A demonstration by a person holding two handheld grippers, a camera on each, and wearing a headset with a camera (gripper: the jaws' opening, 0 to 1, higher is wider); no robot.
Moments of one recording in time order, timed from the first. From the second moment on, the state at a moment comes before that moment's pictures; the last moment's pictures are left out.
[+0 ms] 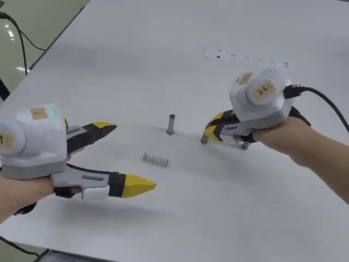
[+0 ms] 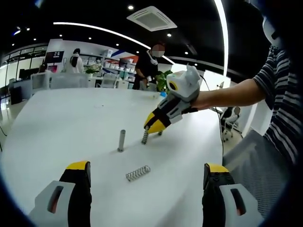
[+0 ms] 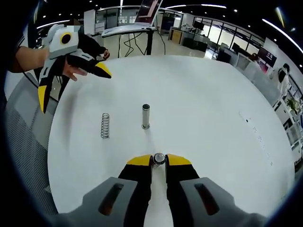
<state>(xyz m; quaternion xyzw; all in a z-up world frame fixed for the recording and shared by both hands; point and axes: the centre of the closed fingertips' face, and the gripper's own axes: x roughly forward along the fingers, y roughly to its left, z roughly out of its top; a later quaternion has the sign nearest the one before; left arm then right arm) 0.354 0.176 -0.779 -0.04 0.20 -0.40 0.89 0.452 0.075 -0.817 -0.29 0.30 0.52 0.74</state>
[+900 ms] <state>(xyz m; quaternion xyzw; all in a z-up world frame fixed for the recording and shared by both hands) 0.356 0.174 -0.775 -0.04 0.20 -0.40 0.90 0.440 0.060 -0.777 -0.15 0.28 0.51 0.80</state>
